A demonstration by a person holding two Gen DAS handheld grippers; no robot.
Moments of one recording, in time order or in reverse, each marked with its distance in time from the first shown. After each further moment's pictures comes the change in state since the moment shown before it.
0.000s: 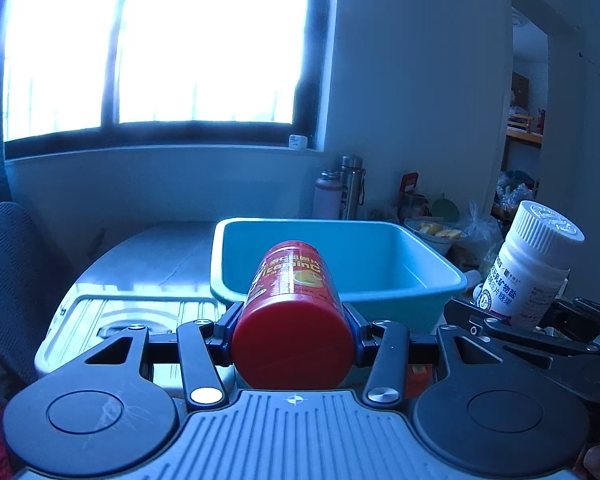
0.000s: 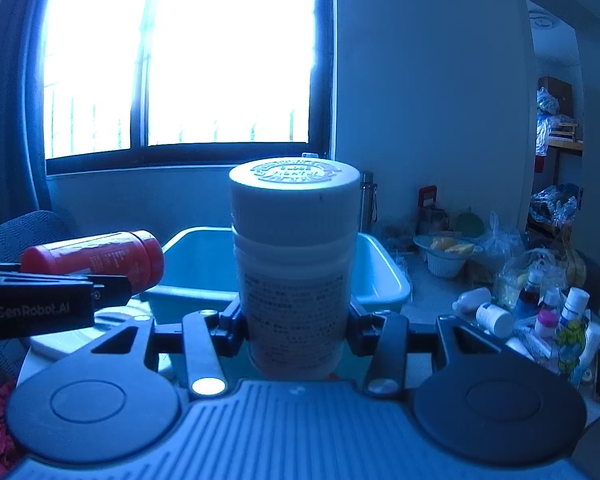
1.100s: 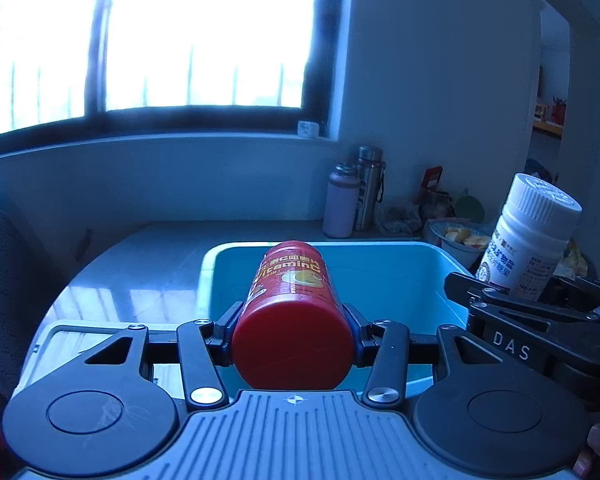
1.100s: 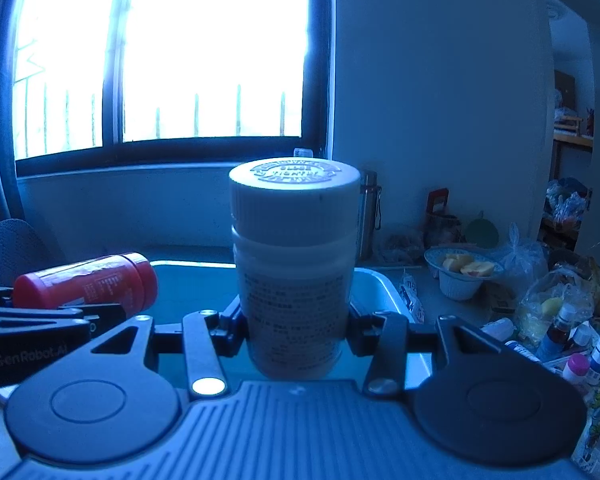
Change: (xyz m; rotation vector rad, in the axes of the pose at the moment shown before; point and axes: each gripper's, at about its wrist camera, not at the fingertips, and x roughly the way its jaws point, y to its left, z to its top) left arm 0.129 0.001 0.060 -0.011 0.082 0.020; right arm 0.120 -0.017 0.047 0.005 0.066 -0.006
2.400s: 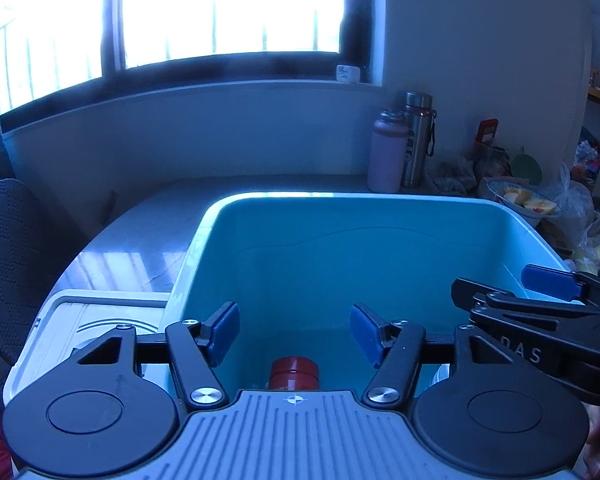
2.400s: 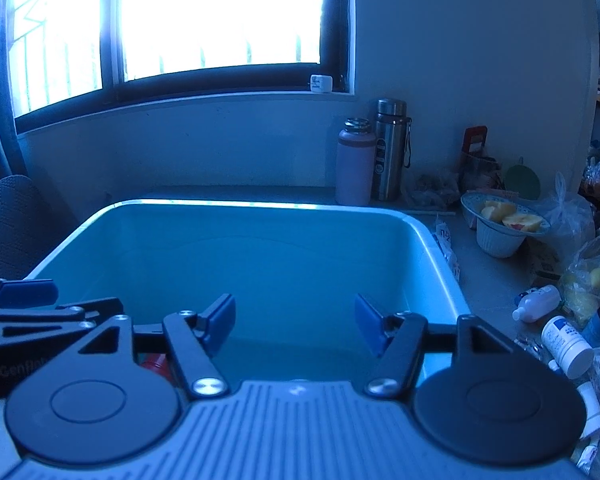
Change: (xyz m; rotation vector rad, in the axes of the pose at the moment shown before) left arm 0.073 -0.006 -0.005 -0.021 0.123 0.151; right arm 0.082 -0.021 -0.008 -0.005 0.176 0.094
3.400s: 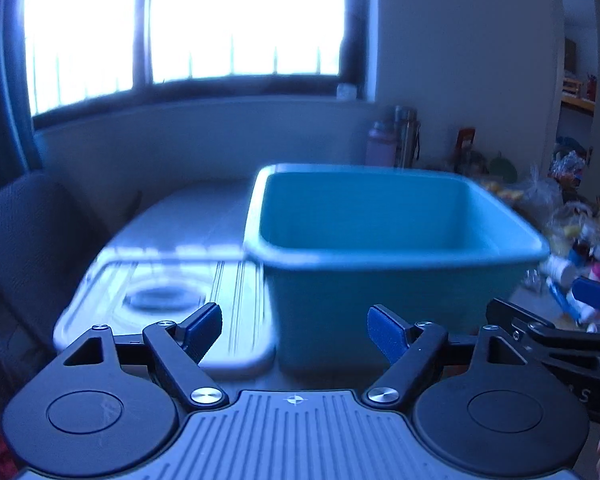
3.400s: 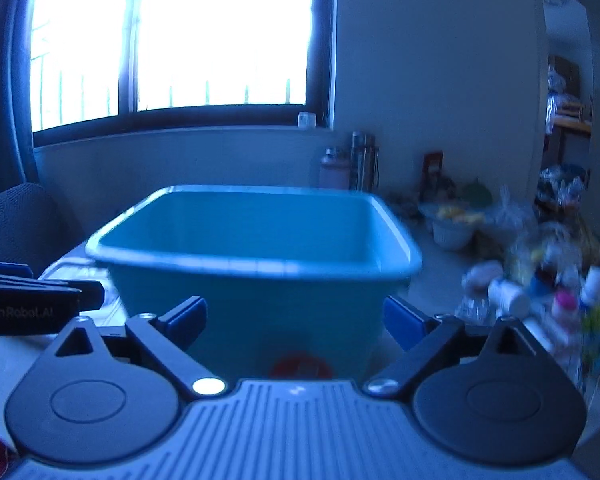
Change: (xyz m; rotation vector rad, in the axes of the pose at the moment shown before) left arm -0.126 0.031 -0.103 0.000 -0.051 -0.016; right arm -0.134 0.042 -0.098 0.002 -0.118 -0.075
